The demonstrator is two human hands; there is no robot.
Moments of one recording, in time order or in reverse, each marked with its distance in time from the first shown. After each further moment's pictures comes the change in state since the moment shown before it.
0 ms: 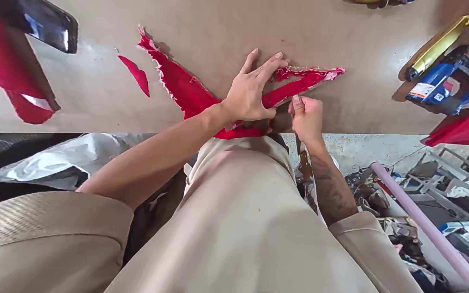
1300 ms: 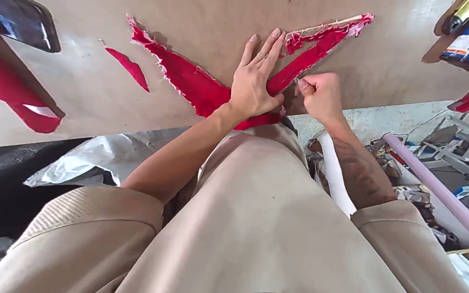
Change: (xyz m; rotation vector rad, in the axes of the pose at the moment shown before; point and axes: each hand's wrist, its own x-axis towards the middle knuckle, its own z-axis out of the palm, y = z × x) left_hand -0.026 0.005 0.016 0.073 0.039 -0.088; right_hand 0.009 -0.012 -0.001 -0.540 0.006 -0.113
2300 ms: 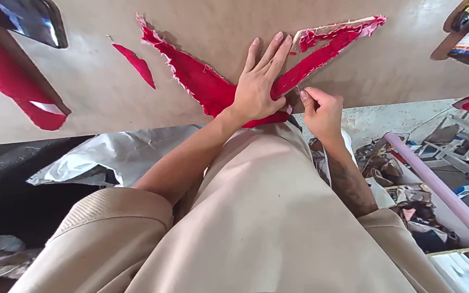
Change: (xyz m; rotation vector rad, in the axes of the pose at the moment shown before) left_hand -0.015 0.002 -0.007 -0.017 -0.097 0.001; right_hand -0.053 -0.001 0.020 0.078 0.128 -0.039
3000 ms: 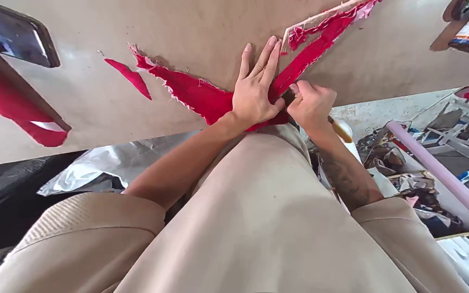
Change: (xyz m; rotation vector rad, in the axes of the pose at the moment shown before) left_hand -0.004 -0.002 0.015 0.037 0.098 0.017; right_hand 0.013 -0.014 0.013 -0.197 0.039 -0.062
